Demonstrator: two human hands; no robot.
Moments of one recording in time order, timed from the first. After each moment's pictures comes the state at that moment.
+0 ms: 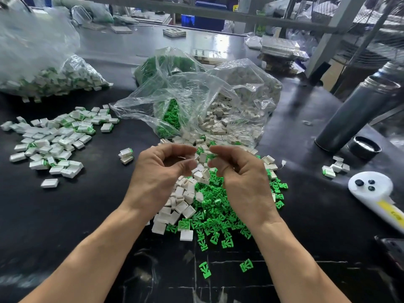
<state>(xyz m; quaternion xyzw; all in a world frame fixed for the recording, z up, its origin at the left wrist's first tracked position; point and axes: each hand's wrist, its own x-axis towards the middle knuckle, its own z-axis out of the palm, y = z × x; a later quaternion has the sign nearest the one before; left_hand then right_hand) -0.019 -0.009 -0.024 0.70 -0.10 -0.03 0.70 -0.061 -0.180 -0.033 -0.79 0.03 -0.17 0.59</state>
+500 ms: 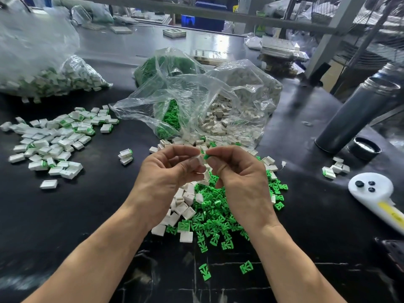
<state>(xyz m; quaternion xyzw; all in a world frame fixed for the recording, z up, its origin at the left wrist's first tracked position) -0.024 -0.019 -0.024 0.54 -0.06 -0.11 0.83 -0.064 -0.171 -0.027 -0.71 -0.01 -0.18 0.68</state>
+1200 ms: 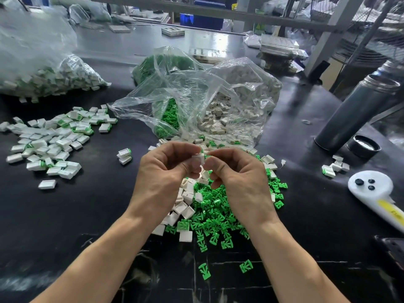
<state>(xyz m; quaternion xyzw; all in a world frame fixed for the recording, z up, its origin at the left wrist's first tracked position) -0.032 -0.022 -0.022 0.64 -0.10 0.00 0.76 -0.062 -0.171 -0.027 -0.69 0.05 -0.14 0.71</state>
